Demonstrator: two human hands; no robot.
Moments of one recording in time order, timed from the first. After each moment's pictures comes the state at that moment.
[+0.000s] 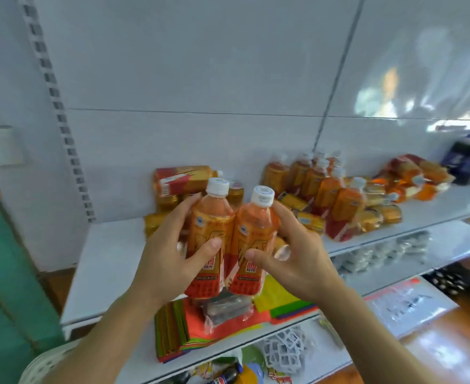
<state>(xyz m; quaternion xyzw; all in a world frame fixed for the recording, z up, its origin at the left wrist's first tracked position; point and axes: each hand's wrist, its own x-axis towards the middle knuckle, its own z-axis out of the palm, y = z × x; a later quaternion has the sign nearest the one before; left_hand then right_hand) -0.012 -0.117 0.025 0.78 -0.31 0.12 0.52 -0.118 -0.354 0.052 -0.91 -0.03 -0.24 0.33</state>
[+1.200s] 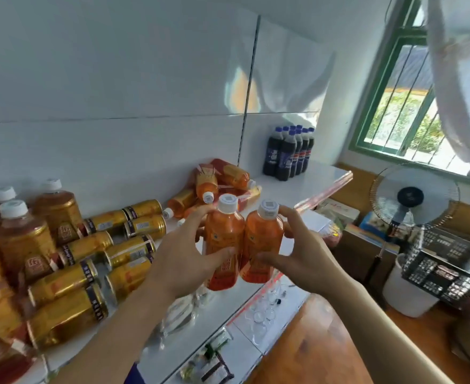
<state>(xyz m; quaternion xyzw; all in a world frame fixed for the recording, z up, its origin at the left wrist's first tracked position) -0.067 -0.814 0.034 0.74 -0.47 -0.03 0.48 -0.259 -0.994 0.054 -0.91 0.22 -0.24 0.26</state>
